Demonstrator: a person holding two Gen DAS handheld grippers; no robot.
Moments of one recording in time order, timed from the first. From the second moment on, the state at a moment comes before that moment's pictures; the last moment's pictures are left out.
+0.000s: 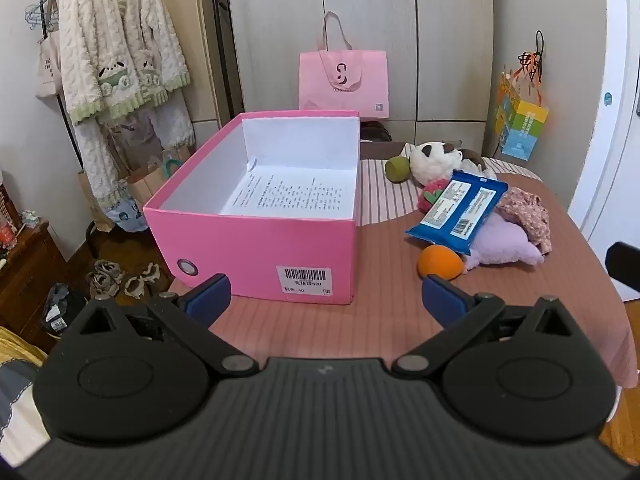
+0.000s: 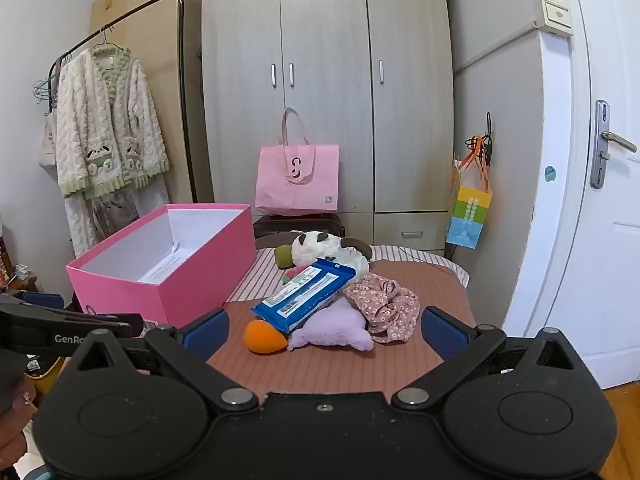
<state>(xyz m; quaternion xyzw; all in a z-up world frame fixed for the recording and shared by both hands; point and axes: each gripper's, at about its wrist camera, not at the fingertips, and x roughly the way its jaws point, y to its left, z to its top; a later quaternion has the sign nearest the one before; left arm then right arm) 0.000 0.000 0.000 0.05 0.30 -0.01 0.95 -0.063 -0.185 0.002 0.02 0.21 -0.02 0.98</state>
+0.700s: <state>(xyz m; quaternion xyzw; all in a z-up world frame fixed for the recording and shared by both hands) -0.013 0.014 0.009 0.03 0.24 -0.02 0.97 -0.065 -0.179 0.004 0.01 0.22 -0.02 0.98</state>
